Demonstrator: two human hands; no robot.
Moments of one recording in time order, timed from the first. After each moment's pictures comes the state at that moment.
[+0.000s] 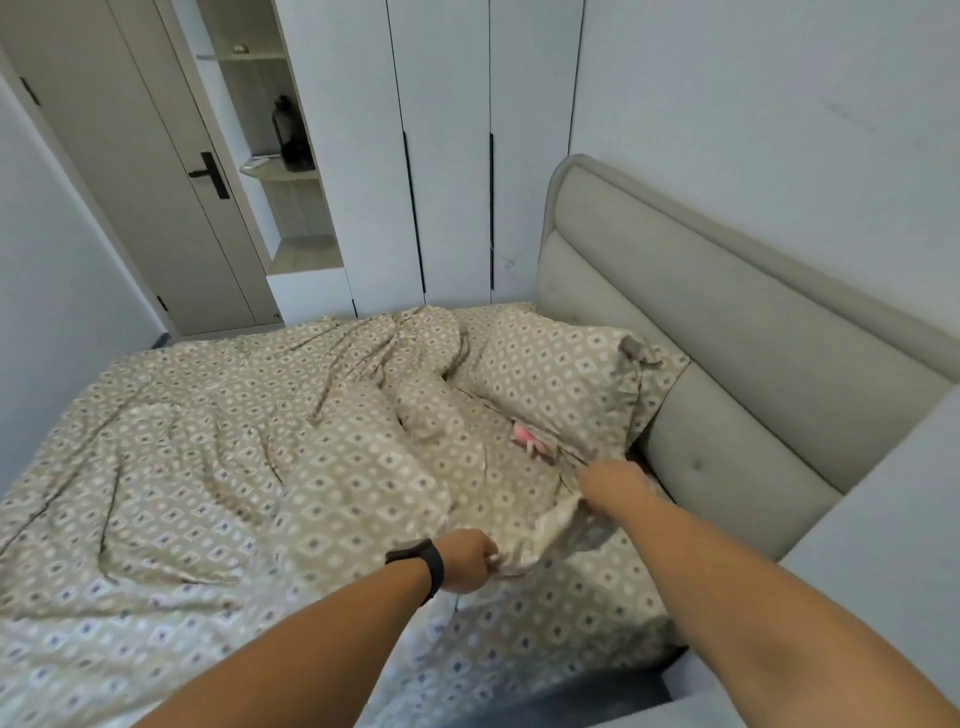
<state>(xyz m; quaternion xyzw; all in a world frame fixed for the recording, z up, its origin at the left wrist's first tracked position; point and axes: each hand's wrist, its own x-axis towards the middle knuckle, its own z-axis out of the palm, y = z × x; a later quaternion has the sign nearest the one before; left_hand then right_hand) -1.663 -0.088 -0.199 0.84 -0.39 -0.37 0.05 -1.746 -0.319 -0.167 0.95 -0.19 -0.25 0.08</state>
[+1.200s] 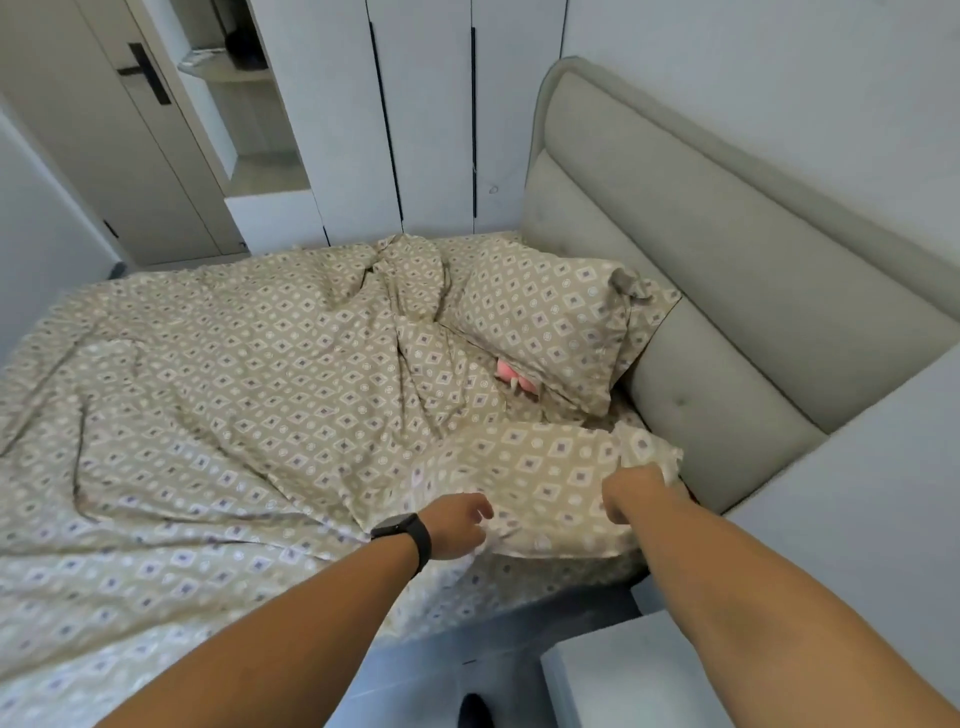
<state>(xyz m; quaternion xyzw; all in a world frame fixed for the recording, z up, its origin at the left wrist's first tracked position) -1.674 -0.088 -0.238 0.82 -0.35 -0.42 0.14 -1.789 -0.340 -0.250 0.85 -0.26 -0.45 0.07</state>
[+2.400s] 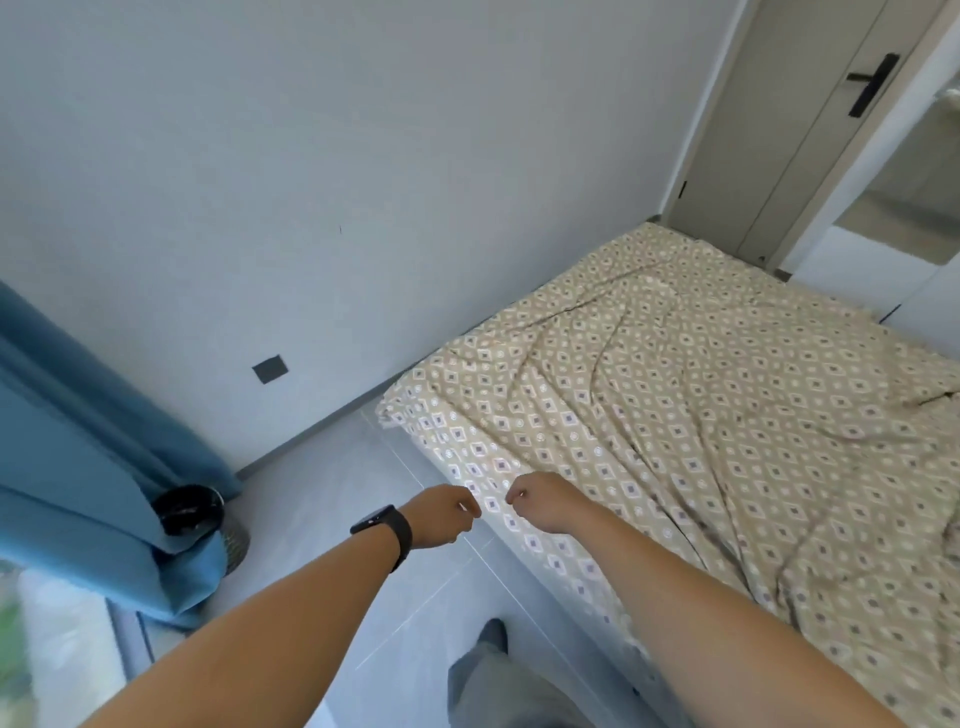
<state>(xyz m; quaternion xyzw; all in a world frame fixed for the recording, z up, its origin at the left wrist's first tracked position) -1.671 0.682 -0.239 0.85 0.18 -0.28 0.42 -1.563 0.503 -0.249 0.89 0.25 -0.36 -0.16</state>
